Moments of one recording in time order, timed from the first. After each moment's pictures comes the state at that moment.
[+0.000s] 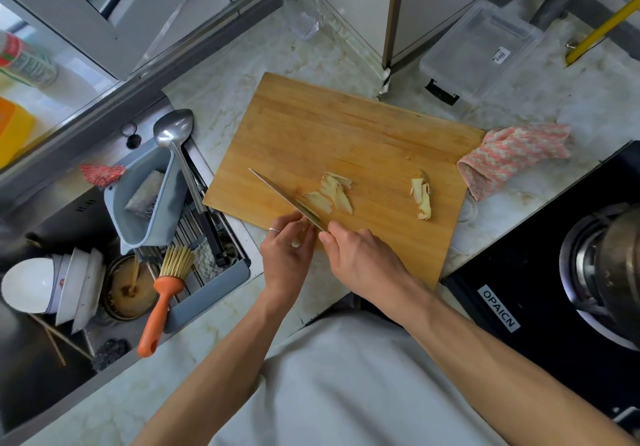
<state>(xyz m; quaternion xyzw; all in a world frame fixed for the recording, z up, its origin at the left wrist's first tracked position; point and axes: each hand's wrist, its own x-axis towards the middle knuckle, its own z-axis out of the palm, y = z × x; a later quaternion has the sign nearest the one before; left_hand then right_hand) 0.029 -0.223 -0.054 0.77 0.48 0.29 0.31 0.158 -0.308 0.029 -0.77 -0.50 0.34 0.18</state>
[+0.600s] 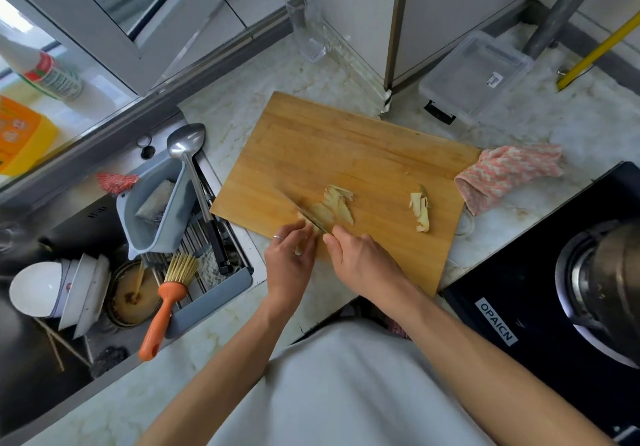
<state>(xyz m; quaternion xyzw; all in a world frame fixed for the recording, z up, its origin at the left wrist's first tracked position) 0.031 -0.224 -0.054 0.77 0.49 0.29 0.30 0.163 -0.305 0.020 -0.77 -0.50 0.35 0.20</state>
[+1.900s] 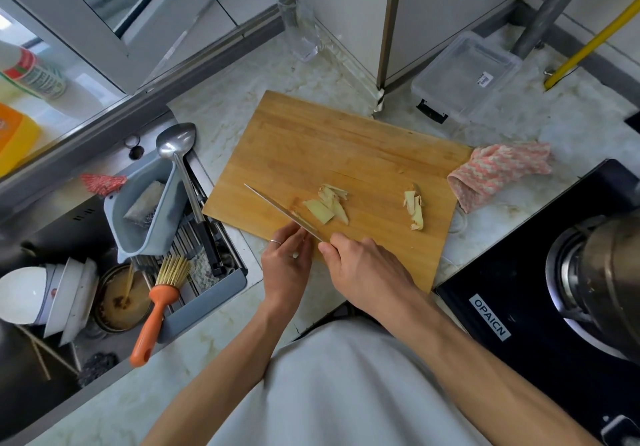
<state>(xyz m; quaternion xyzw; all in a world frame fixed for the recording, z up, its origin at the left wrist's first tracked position) 0.034 -0.234 -0.045 0.76 0.48 0.31 0.31 0.158 -0.318 0.071 -0.79 -0.49 0.35 0.13</state>
